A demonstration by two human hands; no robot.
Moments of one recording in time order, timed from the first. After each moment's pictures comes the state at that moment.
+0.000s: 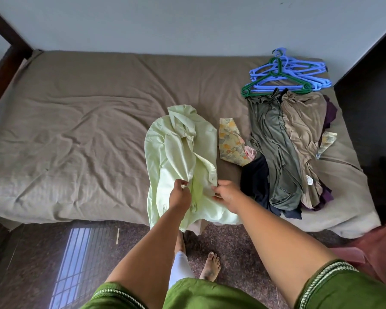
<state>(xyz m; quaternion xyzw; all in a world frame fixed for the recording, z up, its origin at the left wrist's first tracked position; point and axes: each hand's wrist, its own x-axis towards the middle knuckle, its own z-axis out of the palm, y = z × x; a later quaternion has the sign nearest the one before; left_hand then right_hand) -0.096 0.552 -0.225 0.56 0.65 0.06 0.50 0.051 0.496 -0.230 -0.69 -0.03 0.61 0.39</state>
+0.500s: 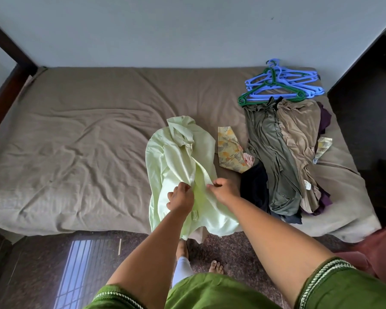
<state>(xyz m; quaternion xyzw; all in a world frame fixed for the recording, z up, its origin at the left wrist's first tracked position) -0.085 0.563 -0.202 0.60 0.66 -0.01 0.45 0.050 0.509 -0.204 -0.83 -0.25 0.42 0.26</state>
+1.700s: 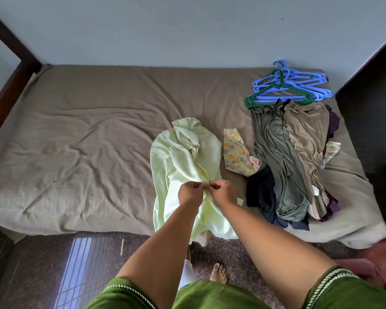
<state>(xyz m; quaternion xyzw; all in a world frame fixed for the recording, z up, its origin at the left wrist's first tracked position) -0.068 0.586 -0.202 0.50 0.67 0.11 0.53 0.021 0.534 -0.204 -0.84 -0.28 0.33 0.32</state>
